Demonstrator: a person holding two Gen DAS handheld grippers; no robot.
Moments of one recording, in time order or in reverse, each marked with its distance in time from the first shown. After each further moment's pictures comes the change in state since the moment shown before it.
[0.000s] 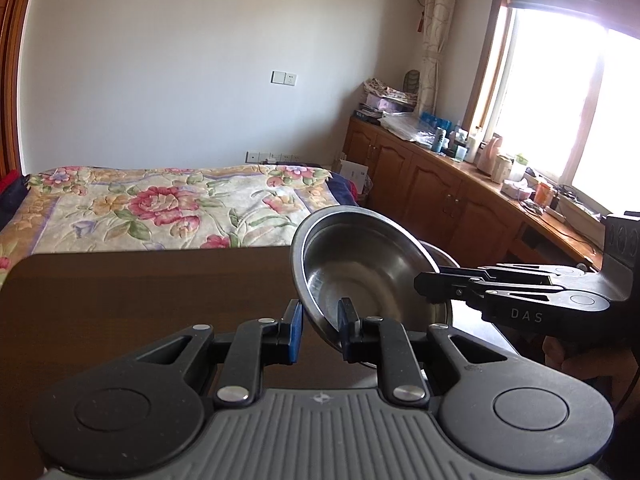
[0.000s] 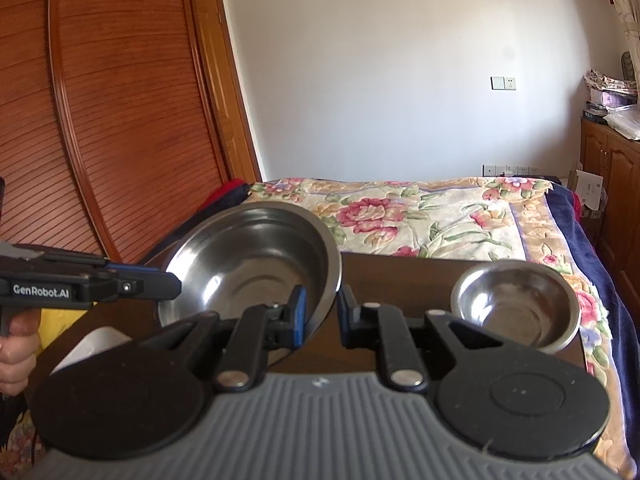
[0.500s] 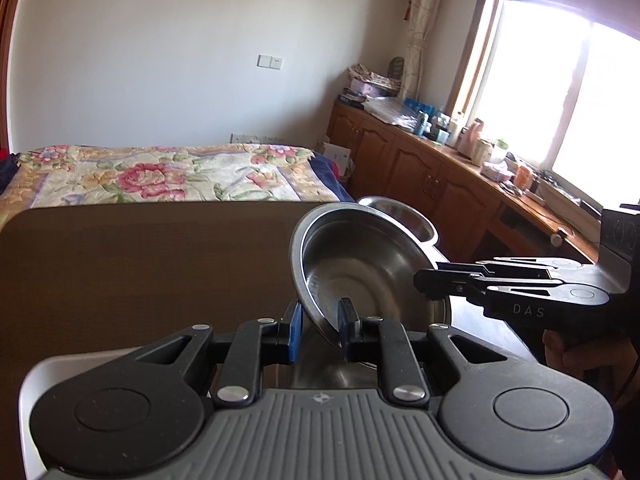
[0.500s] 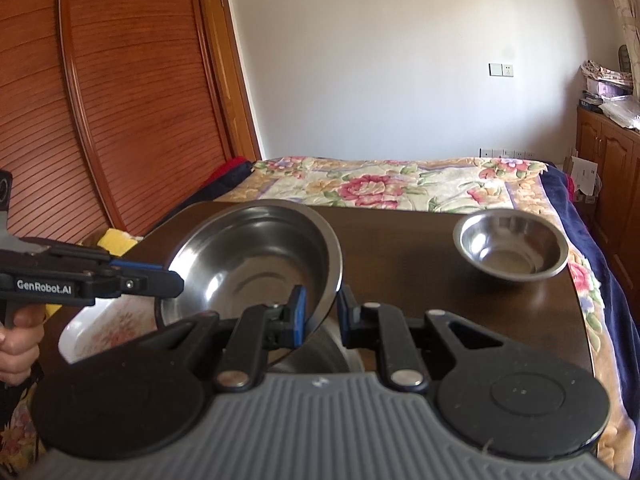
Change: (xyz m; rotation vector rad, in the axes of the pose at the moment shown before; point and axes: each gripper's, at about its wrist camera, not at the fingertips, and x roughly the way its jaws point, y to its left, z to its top) left arm -0.028 -0.006 -0.048 -0.004 0.043 -0.059; right arm -0.033 0.020 -0.037 -0.003 0.053 -0.012
